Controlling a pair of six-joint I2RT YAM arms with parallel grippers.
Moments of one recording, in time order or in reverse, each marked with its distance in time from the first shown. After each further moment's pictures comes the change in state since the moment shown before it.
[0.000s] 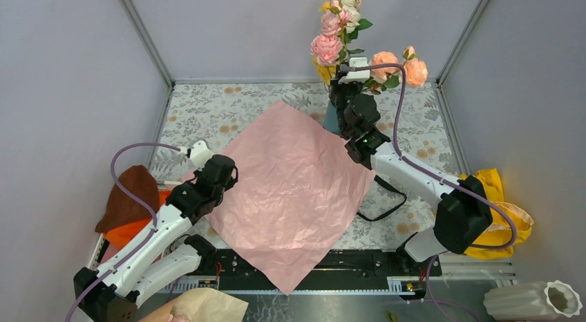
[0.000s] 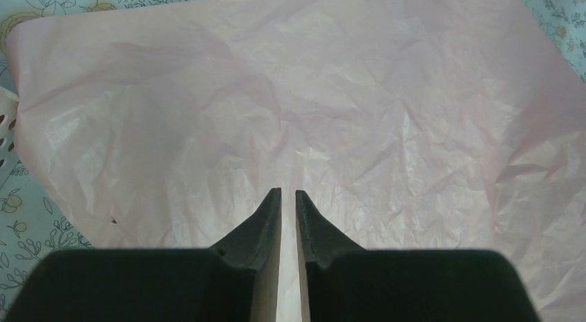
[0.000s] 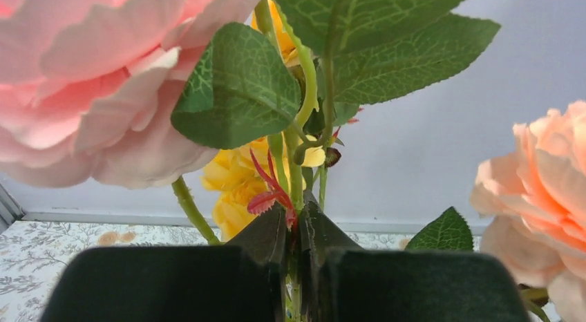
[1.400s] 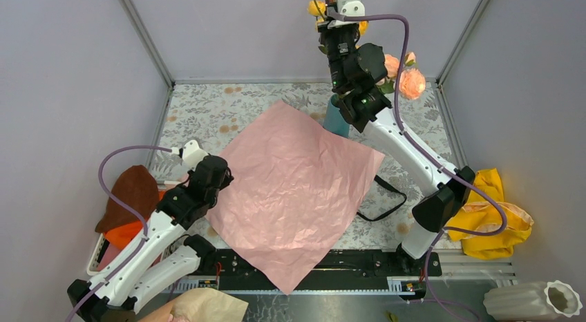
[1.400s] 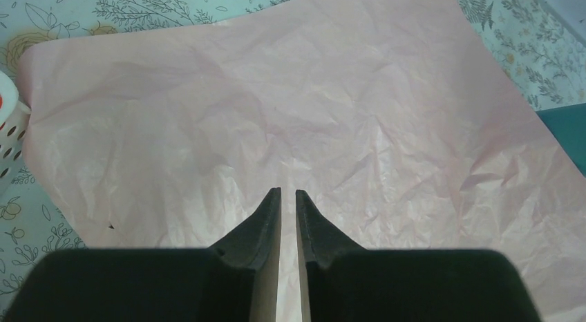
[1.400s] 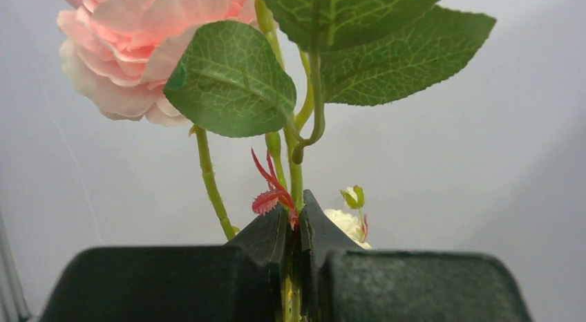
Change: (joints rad) left arm 0.000 -0.081 0.033 -0.020 -0.016 0.001; right arm 0.029 0.204 0.672 -0.193 -0.145 -0.245
